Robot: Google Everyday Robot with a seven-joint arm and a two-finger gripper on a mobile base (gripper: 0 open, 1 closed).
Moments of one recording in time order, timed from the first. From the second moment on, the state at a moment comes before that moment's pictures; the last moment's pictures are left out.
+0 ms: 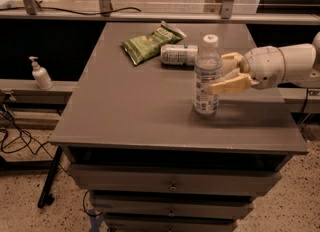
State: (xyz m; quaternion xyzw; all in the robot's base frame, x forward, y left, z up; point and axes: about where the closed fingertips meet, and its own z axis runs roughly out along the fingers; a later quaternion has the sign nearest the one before) arm 0.539 -0.124 0.906 -0.56 0.54 0.42 0.47
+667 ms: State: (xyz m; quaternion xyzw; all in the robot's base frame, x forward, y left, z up) arm 0.539 -0.126 0.904 -0.53 0.54 0.45 0.47
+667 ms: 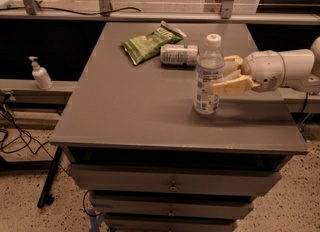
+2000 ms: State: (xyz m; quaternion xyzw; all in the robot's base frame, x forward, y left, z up) arm 0.541 -0.131 0.895 -0.51 0.53 0.49 0.48
